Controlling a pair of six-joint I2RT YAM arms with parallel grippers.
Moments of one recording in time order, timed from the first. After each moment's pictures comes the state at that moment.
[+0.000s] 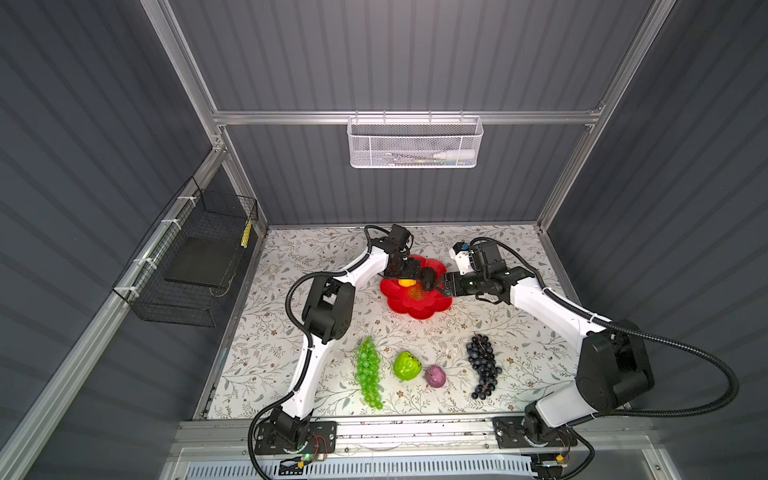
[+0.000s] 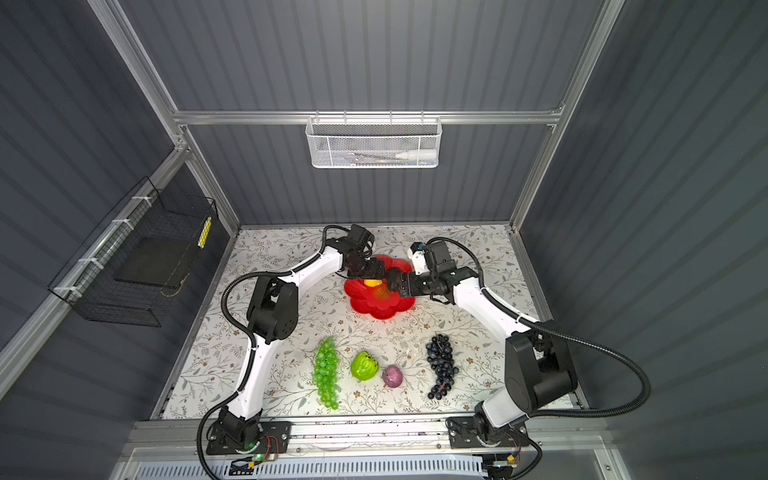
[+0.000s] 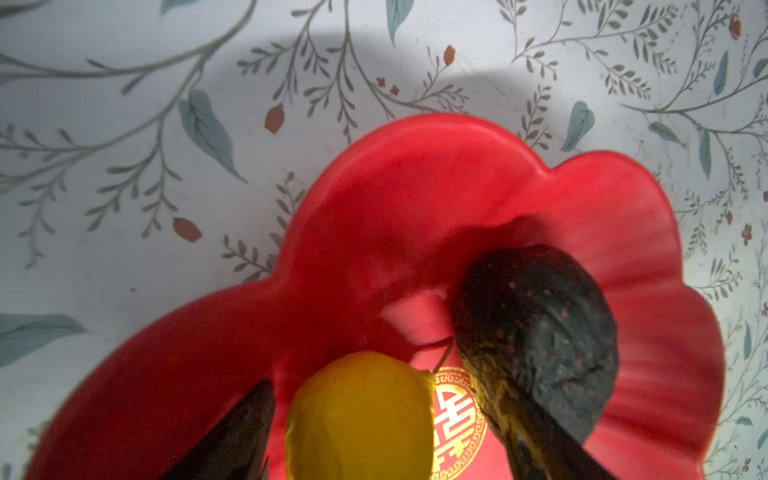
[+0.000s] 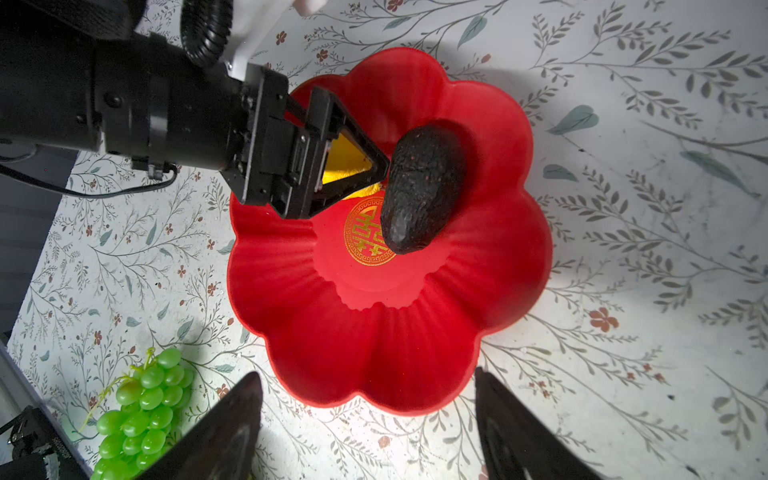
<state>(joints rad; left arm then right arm) -0.55 2.36 2.03 -0.74 0.21 -0.34 0.38 1.53 1.12 -0.44 -0.28 0.23</state>
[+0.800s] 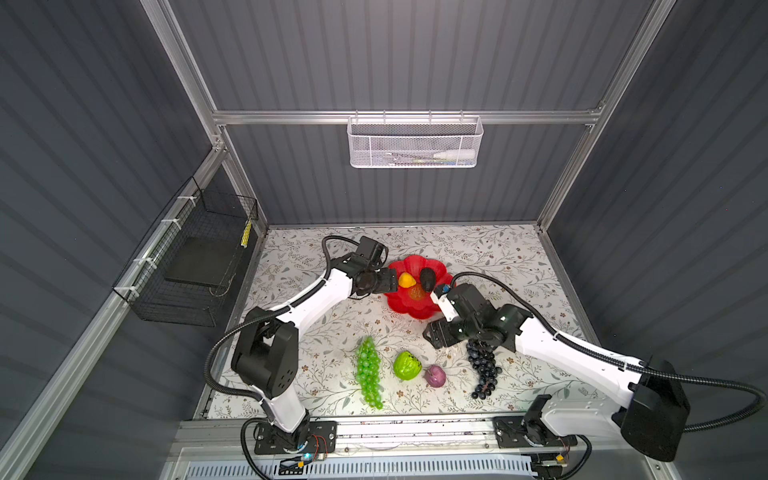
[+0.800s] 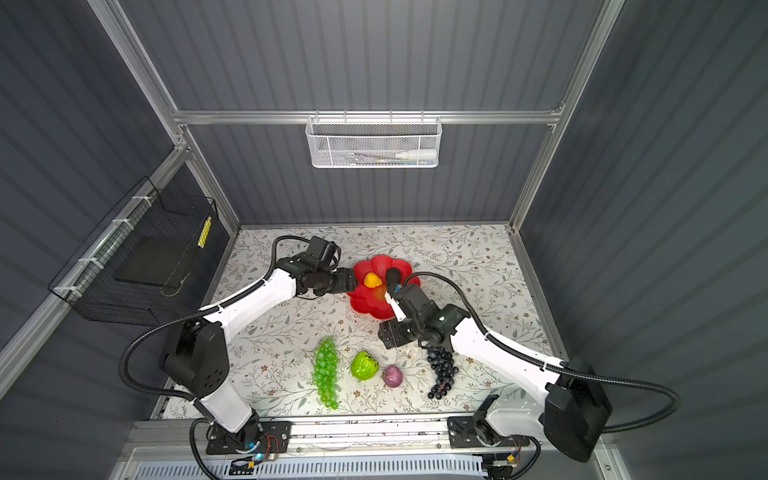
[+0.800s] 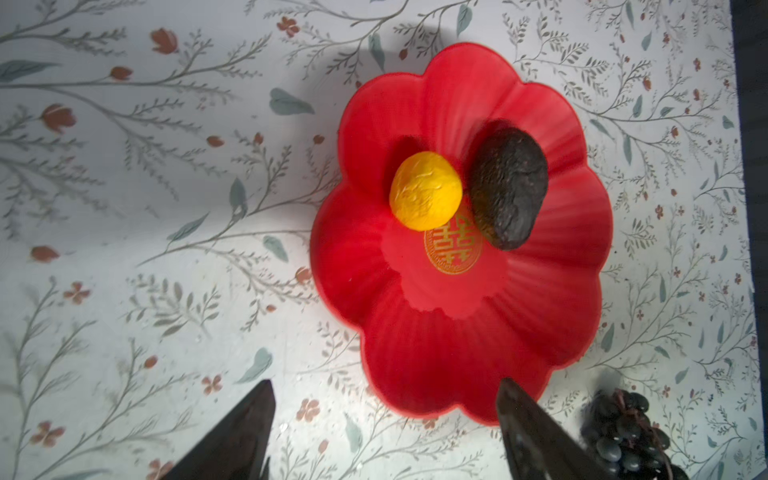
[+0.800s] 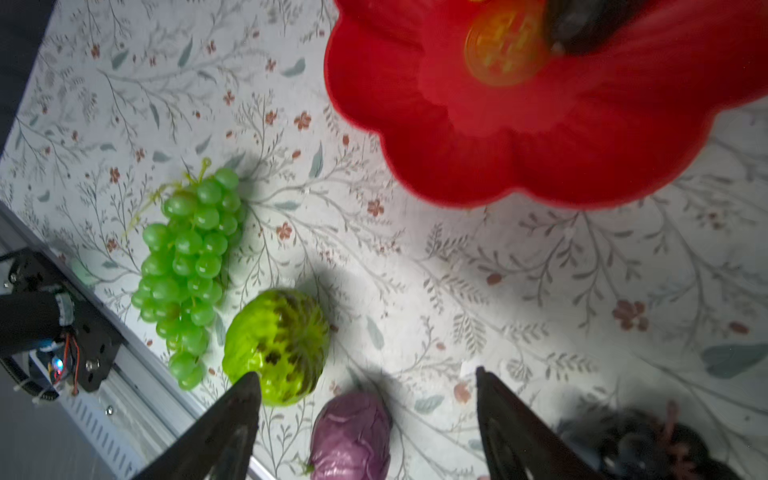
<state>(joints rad) -0.55 1.67 1.31 -0.61 0.08 -0.52 0.82 1.24 0.88 -0.62 -0.08 0.40</state>
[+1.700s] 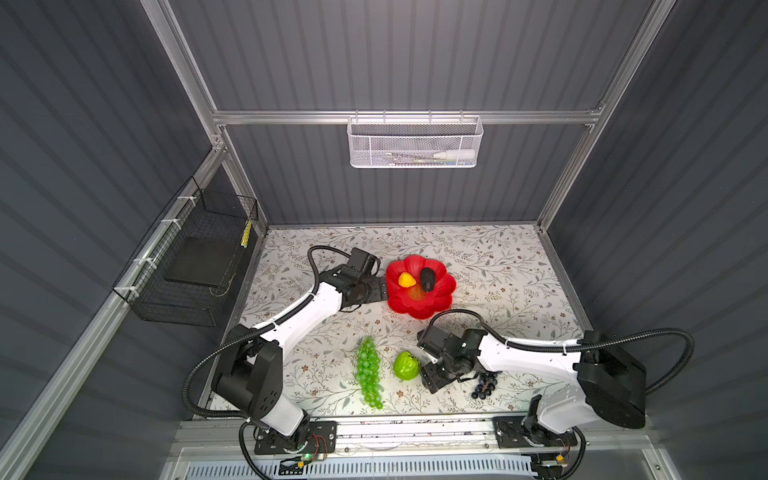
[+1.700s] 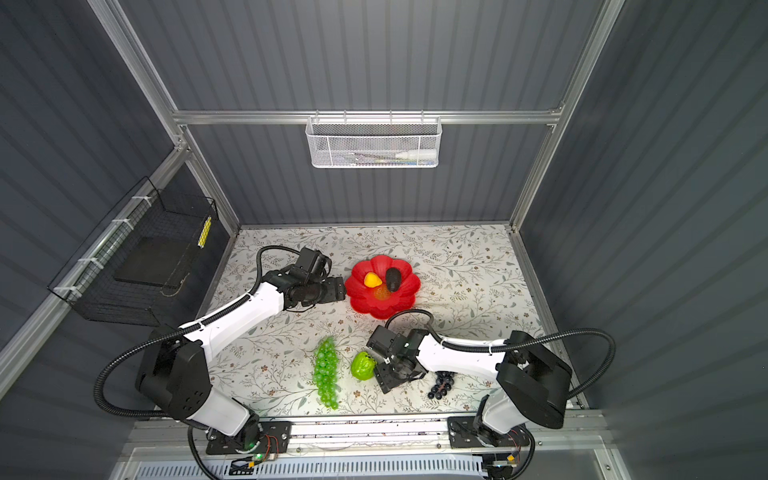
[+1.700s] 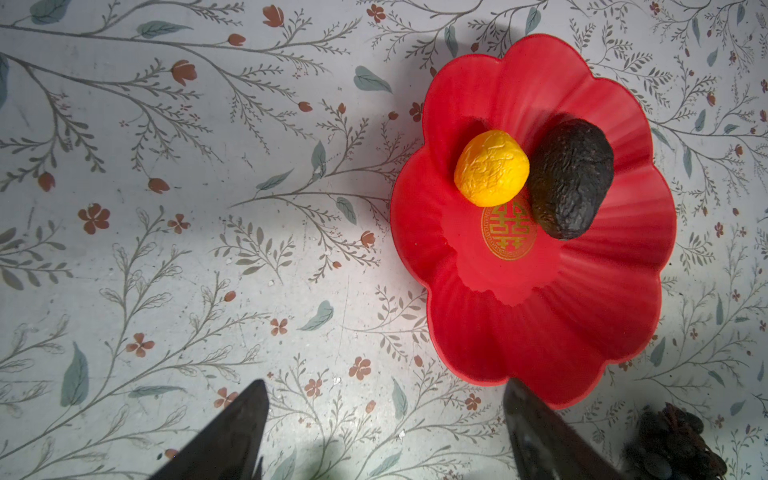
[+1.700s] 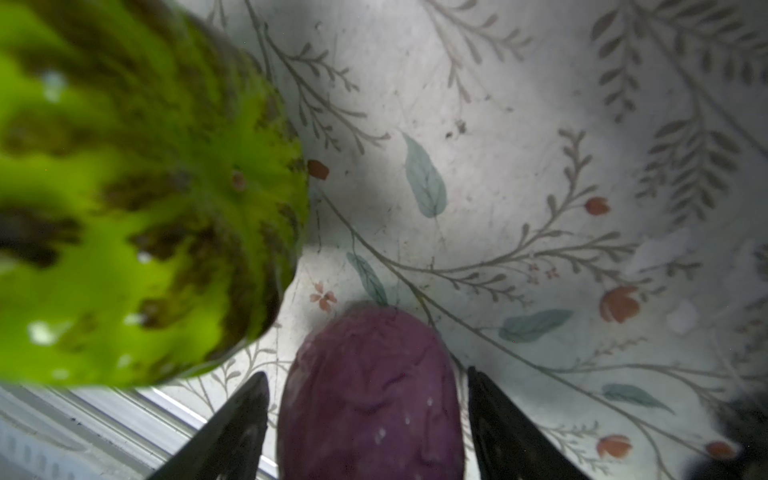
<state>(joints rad) -0.55 1.56 1.18 -0.60 -0.02 -0.56 1.05 1.48 0.79 -0.63 -0.05 0.51</state>
